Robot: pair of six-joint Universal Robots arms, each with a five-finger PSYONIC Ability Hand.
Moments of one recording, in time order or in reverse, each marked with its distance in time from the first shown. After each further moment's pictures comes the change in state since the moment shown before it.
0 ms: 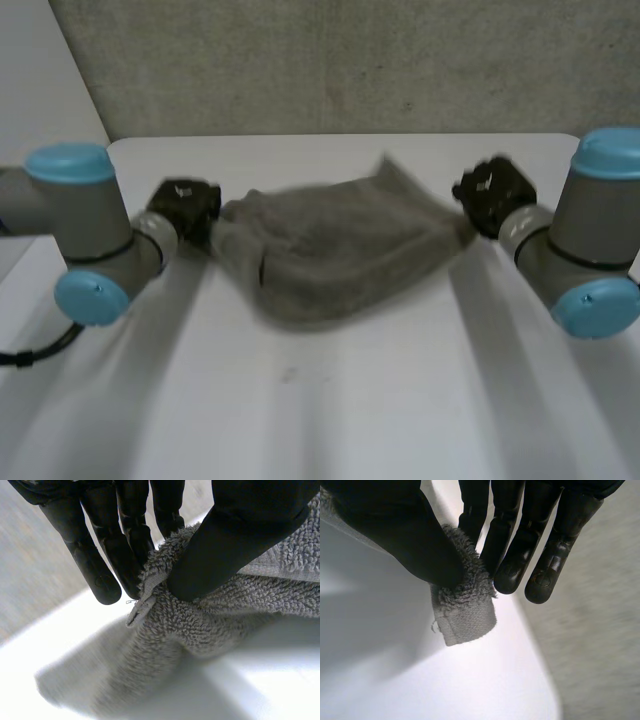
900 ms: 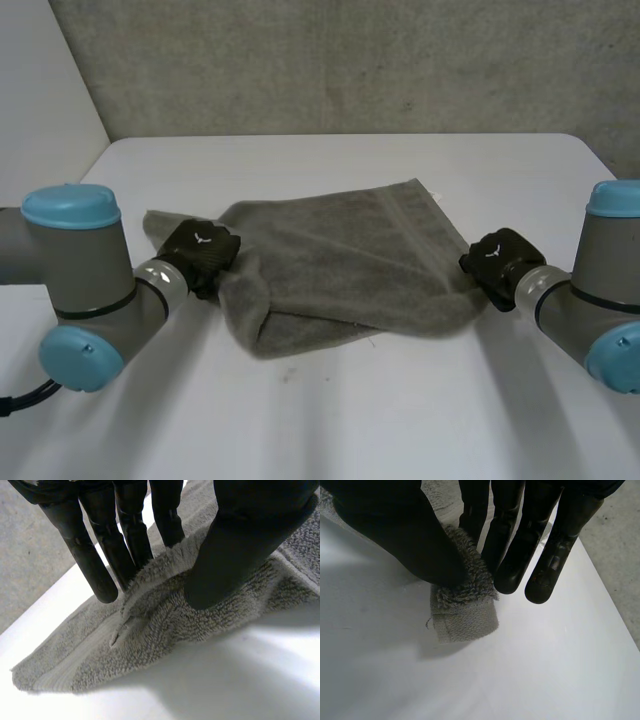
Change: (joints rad) left arm -0.061 0.182 -0.316 0.047 0.008 0.201; right arm -0.071 -0.043 0.221 0.065 -0.076 0.002; left_hand -0.169 -0.236 -0.238 -0.240 -0.209; right_hand 0.000 0.000 0.000 0.000 0.001
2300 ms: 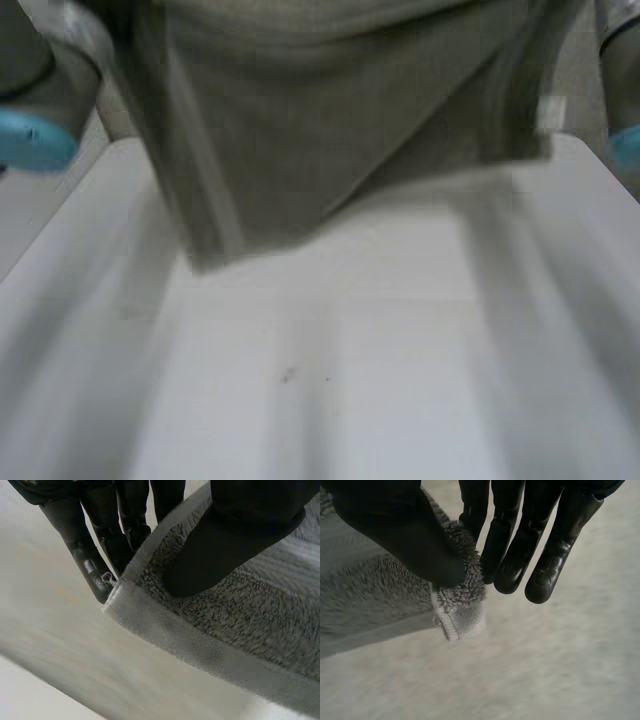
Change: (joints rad) left arm 0.070 -0.171 1.118 -0.191 -0.083 0.149; right arm 0.035 -0.086 -0.703 -0.250 0.168 -0.095; left_hand 0.202 0.240 0.239 0.240 0.234; right_hand 0.000 0.000 0.000 0.000 0.001
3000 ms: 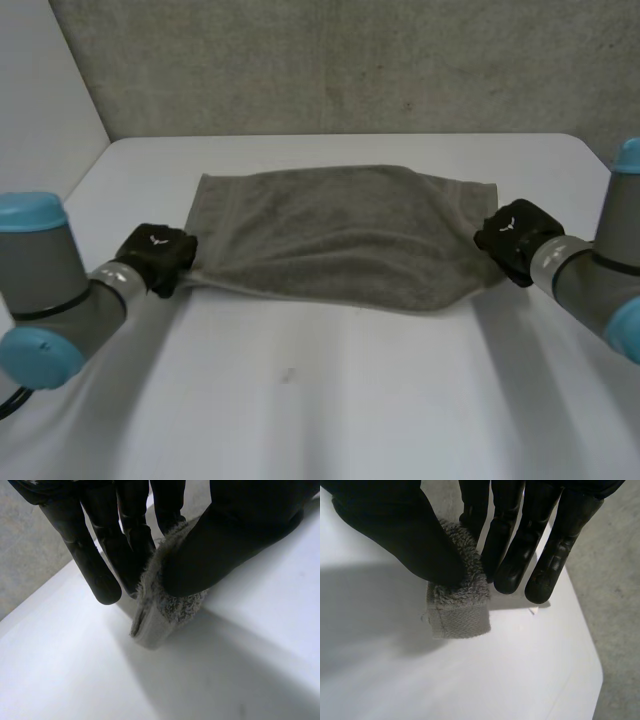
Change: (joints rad) left arm 0.095 0.189 -1.207 0.251 0.144 -0.153; right arm -0.039 0.012 0.614 0.381 -0.130 -0.010; left_hand 0.004 0.000 0.000 0.000 0.002; right_hand 0.000 0.000 0.000 0.000 0.003
